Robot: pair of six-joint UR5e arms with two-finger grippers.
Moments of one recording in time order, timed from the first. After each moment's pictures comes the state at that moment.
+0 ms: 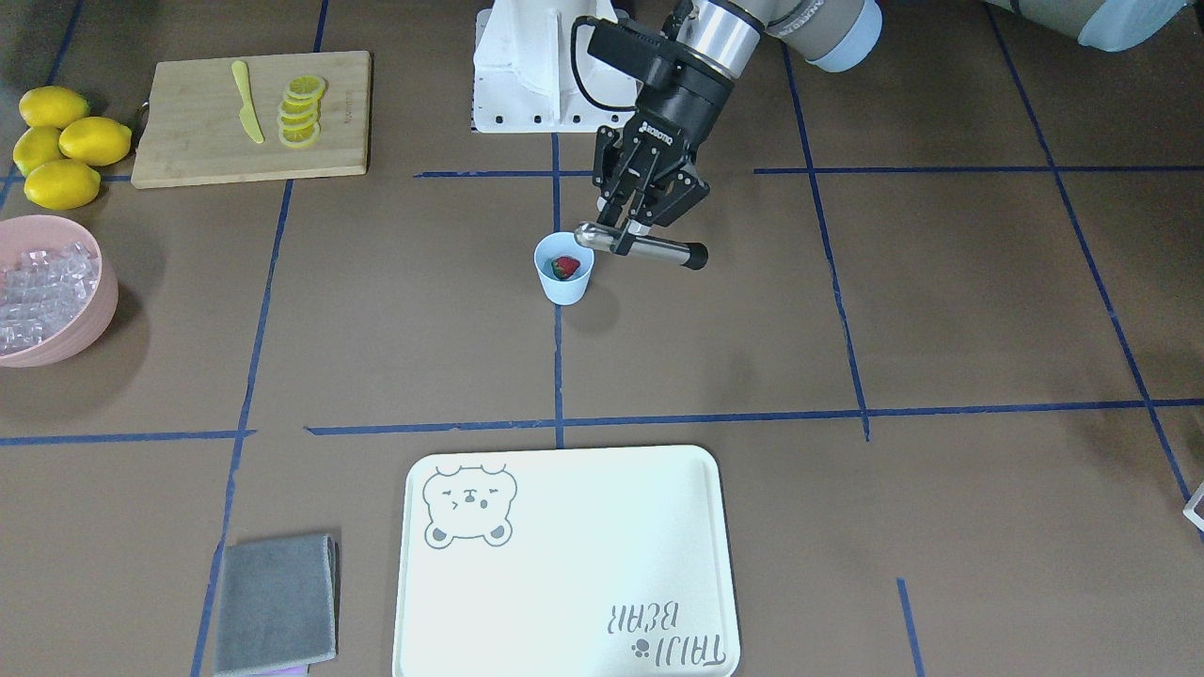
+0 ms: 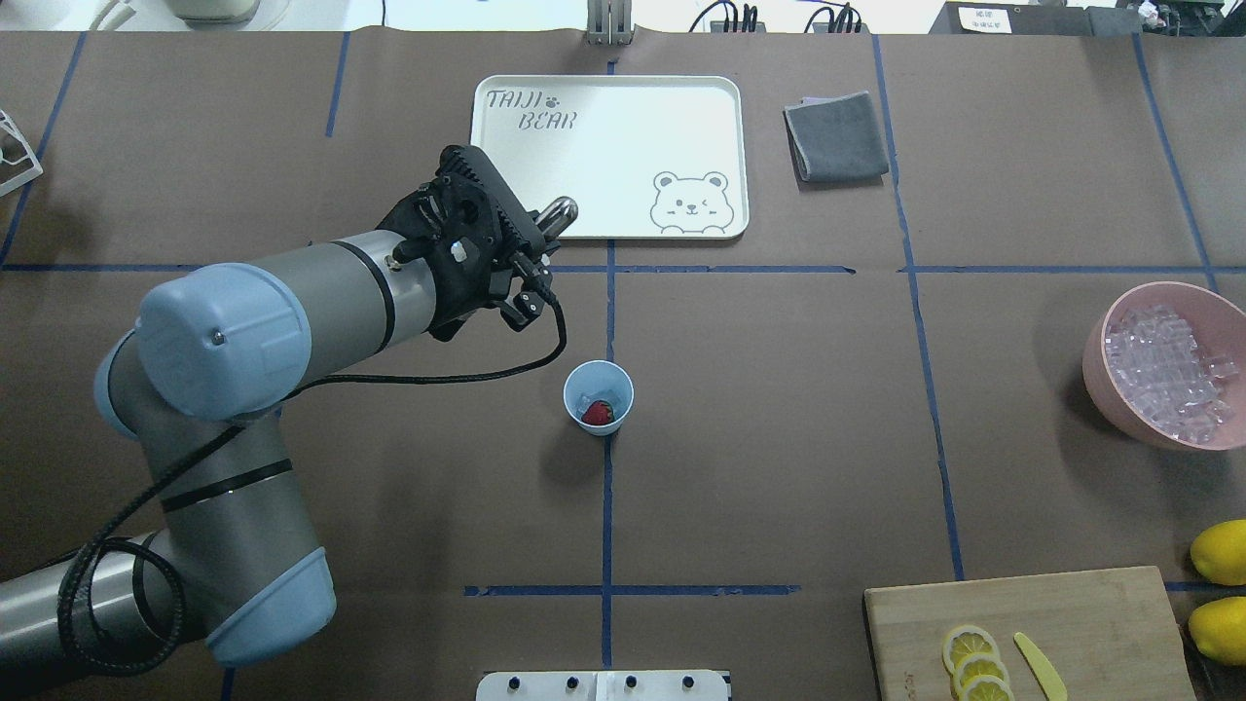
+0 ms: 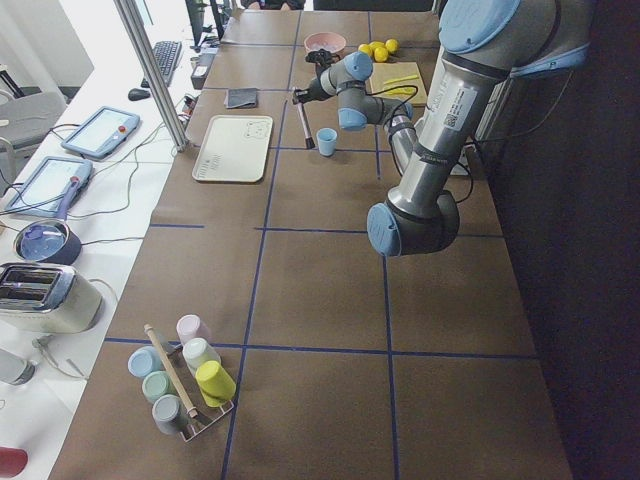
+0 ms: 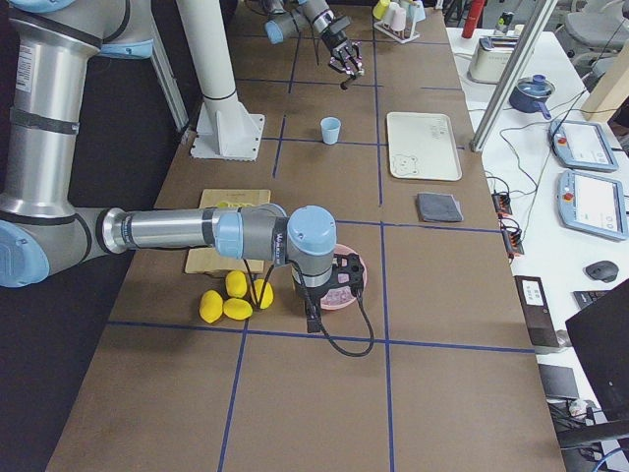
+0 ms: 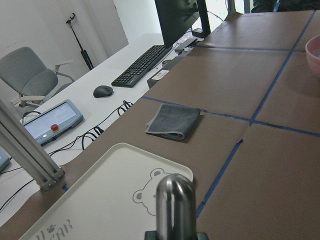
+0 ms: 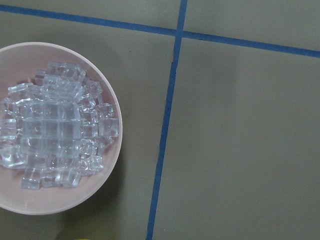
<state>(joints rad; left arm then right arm) -0.52 -2.07 -1.95 -2.07 -1.43 -0.23 1.59 -1.81 1.90 -1.69 2.32 -0.16</state>
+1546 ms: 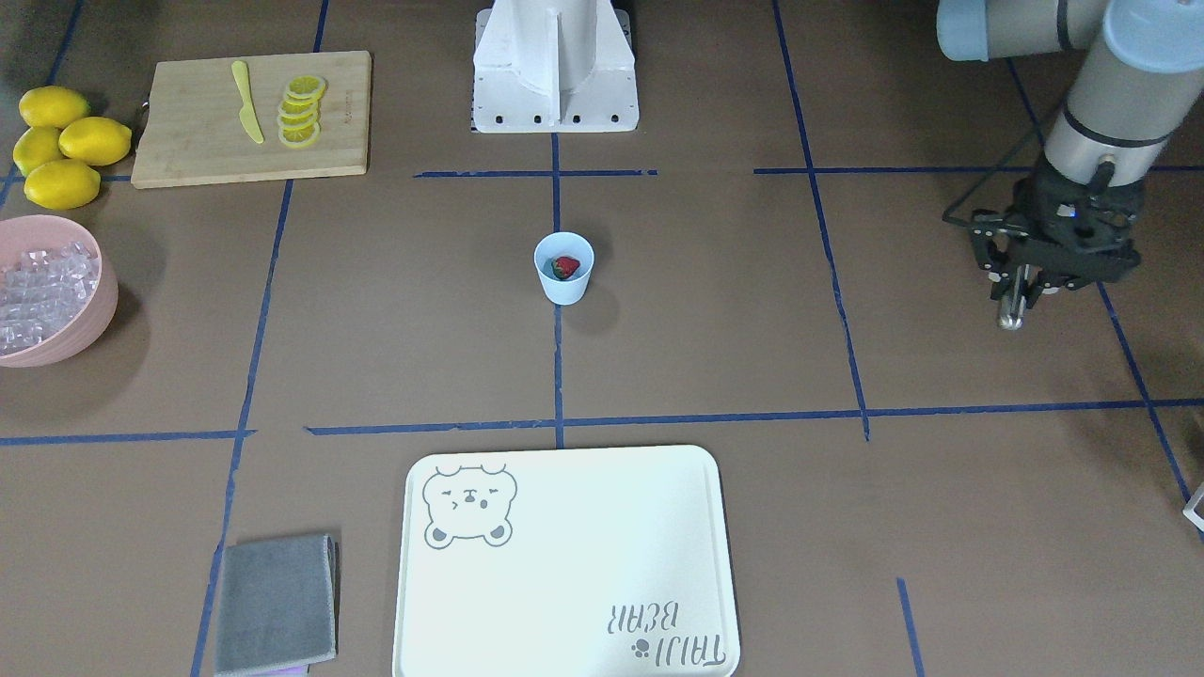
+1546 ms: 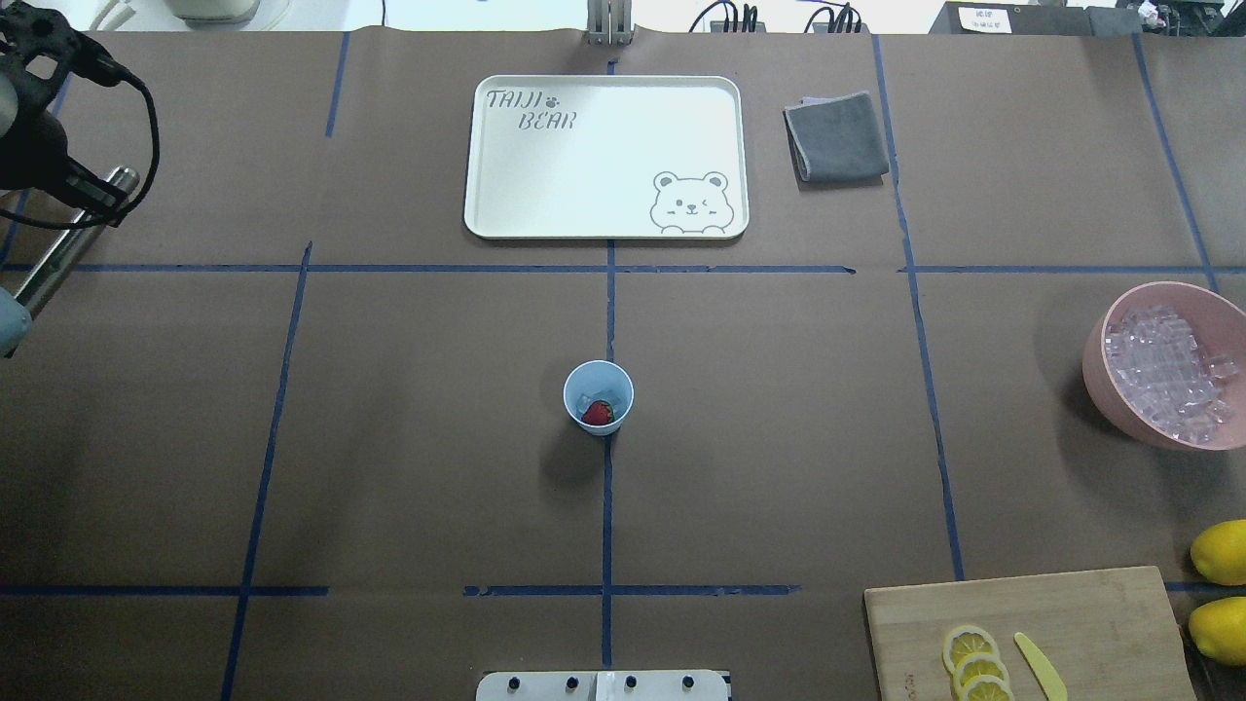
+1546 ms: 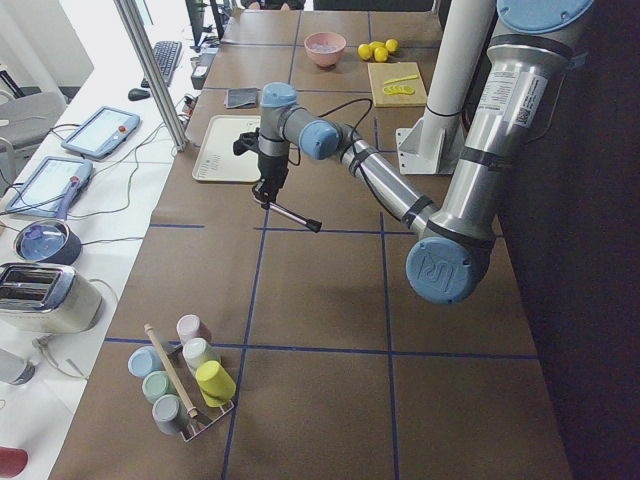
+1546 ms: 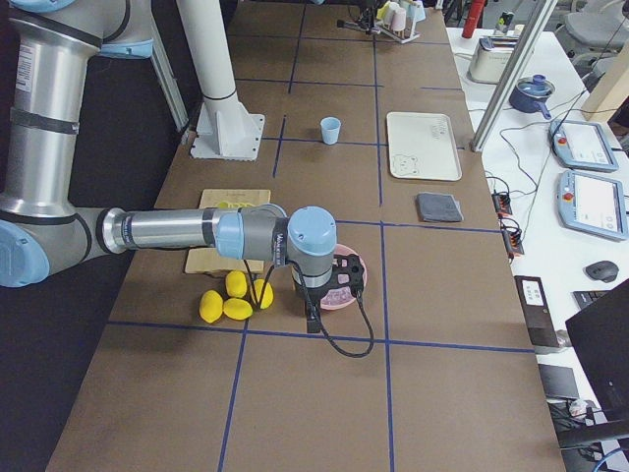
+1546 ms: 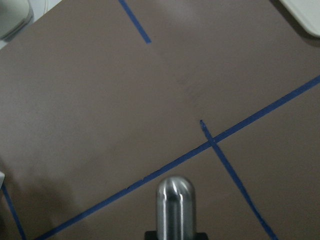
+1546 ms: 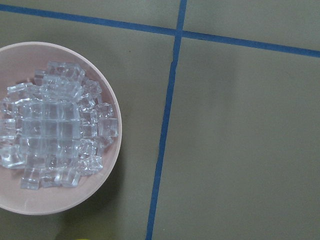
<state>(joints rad) -1.09 -1.83 -1.93 -1.42 -2.03 -0.24 1.59 -1.81 1.90 -1.69 2.32 -0.16</state>
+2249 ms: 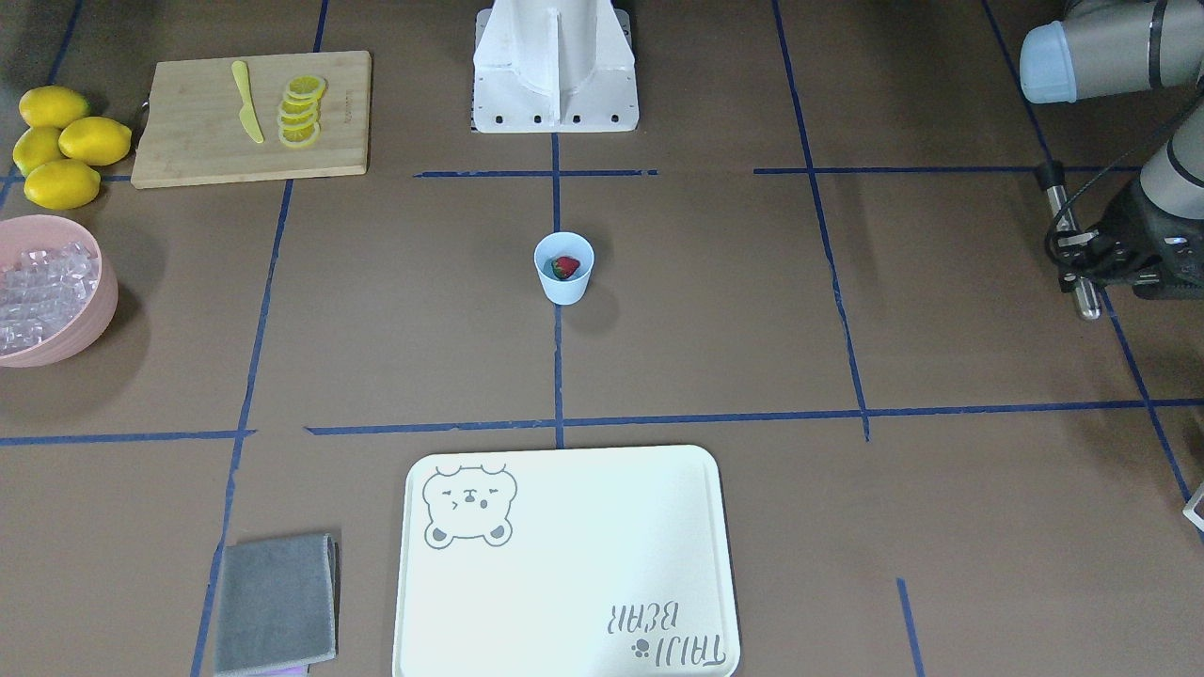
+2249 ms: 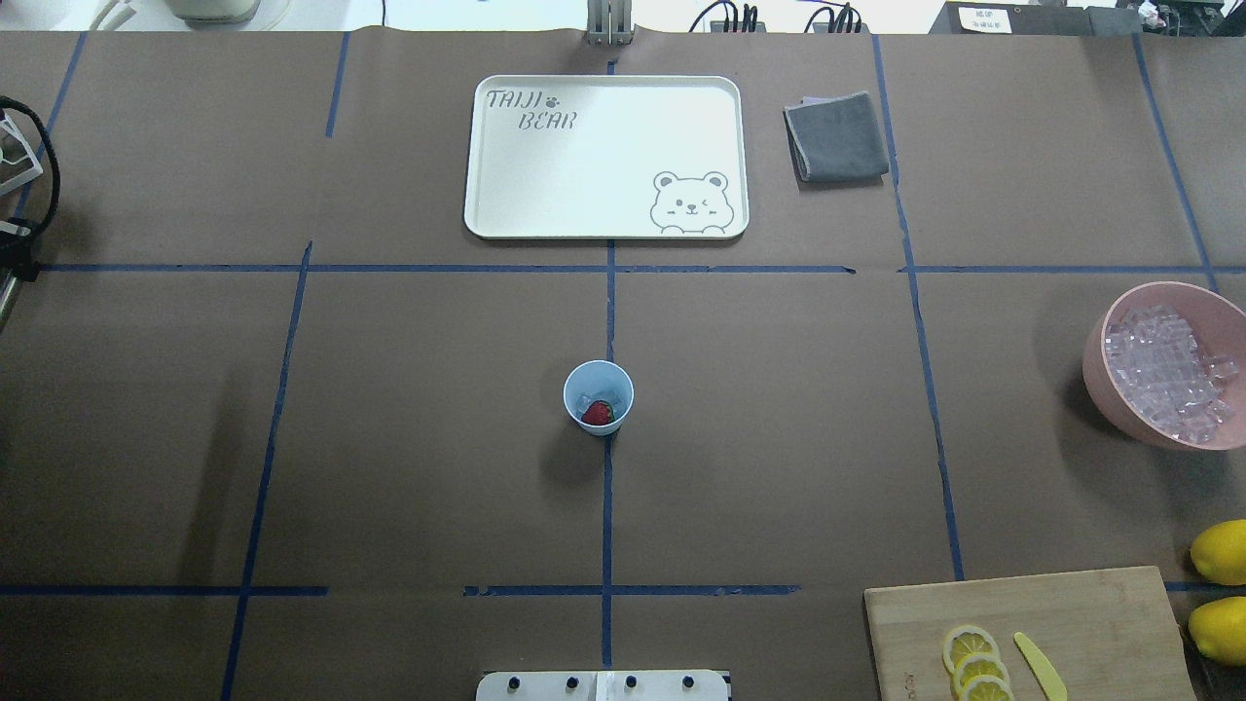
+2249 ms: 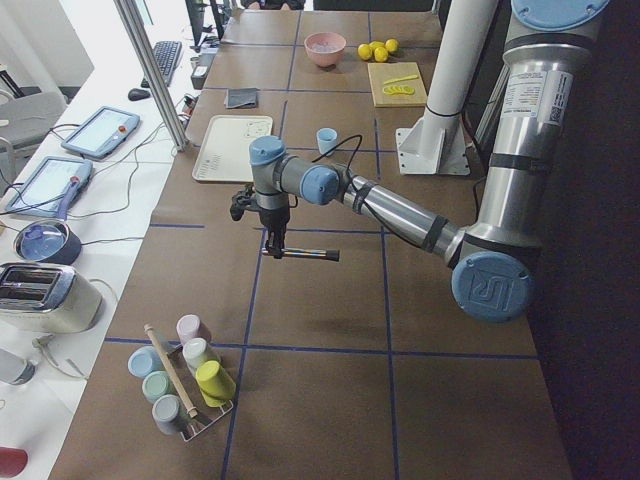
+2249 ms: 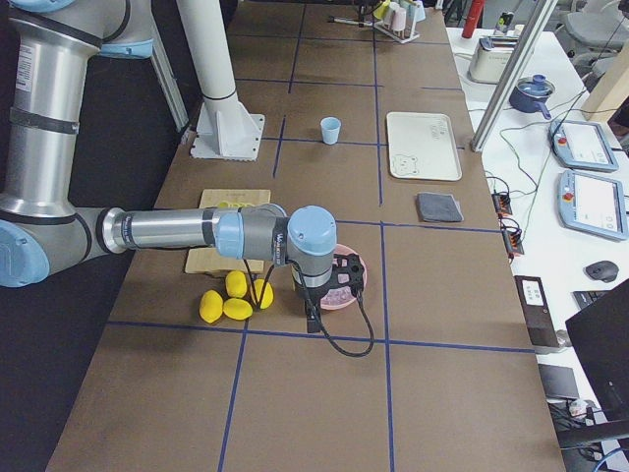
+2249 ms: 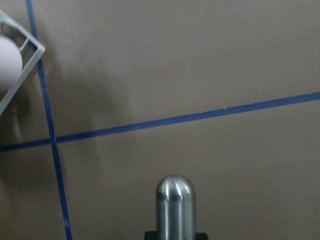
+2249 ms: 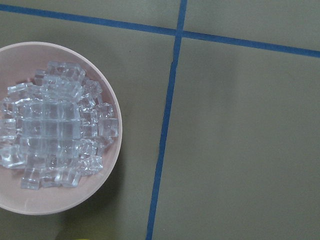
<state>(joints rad) -1.15 -1.66 -1.85 -1.52 -2.14 -0.46 1.59 -1.81 1.90 -1.69 2.32 -0.16</state>
